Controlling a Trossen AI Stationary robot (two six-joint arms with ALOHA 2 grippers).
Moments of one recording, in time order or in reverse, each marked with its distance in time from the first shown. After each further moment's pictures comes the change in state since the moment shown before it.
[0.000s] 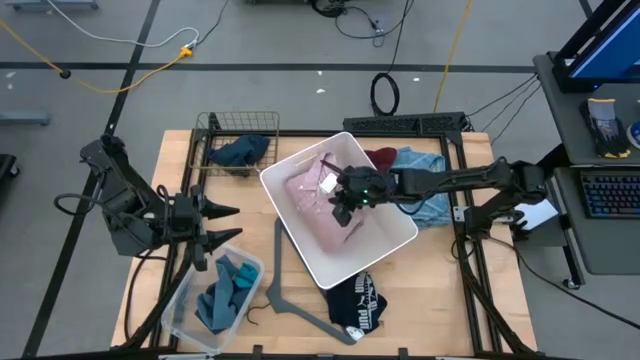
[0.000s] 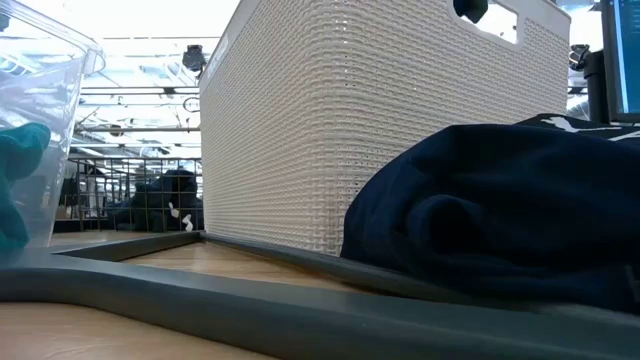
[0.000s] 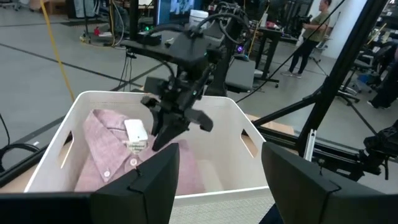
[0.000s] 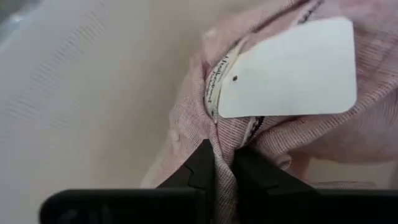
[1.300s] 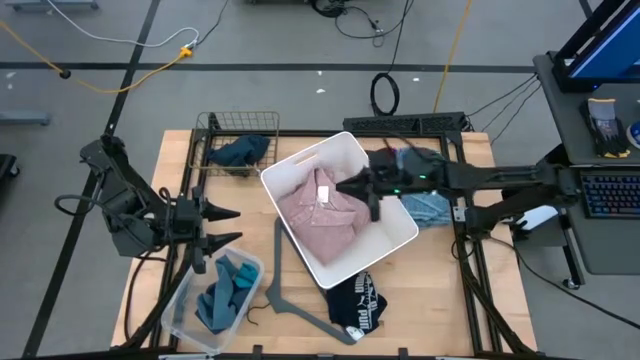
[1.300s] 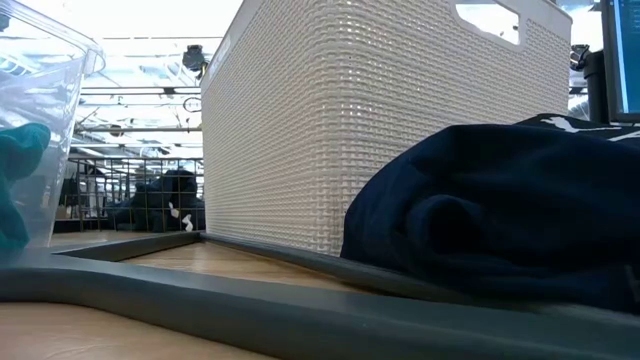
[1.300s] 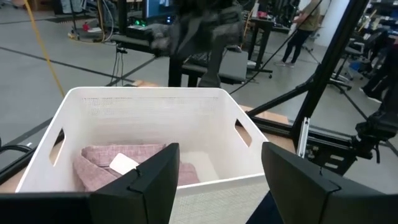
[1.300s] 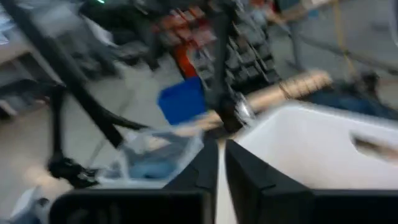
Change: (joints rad) left arm 0.000 0.000 0.000 -0.023 0.048 0.011; right arm 0.043 -0.302 -0.030 0.291 -0.149 -0.111
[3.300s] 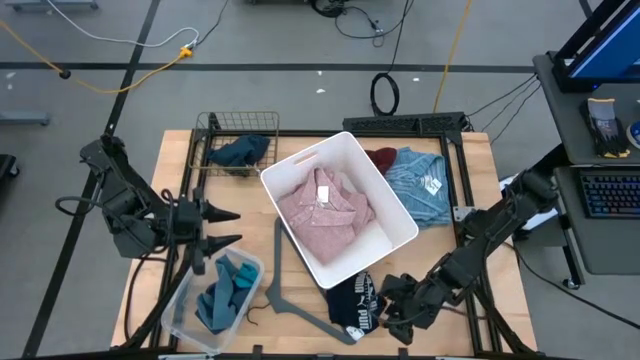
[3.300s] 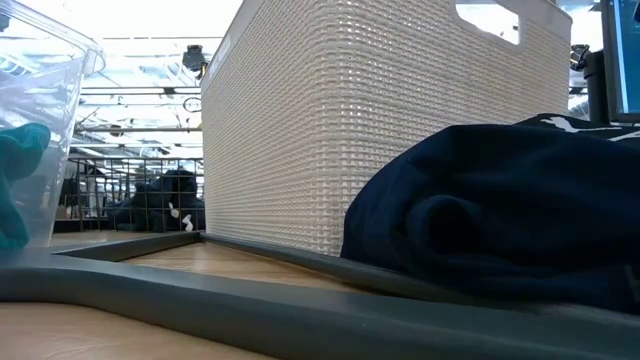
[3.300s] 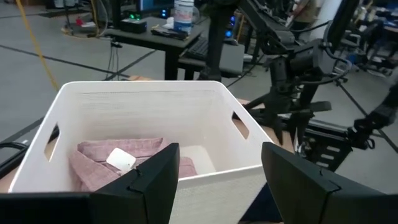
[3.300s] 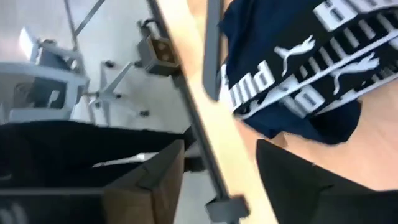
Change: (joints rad) left arm 0.000 0.000 0.000 -0.027 0.028 -0.013; right arm 0.775 0.281 0.001 -0.461 0.126 0.856
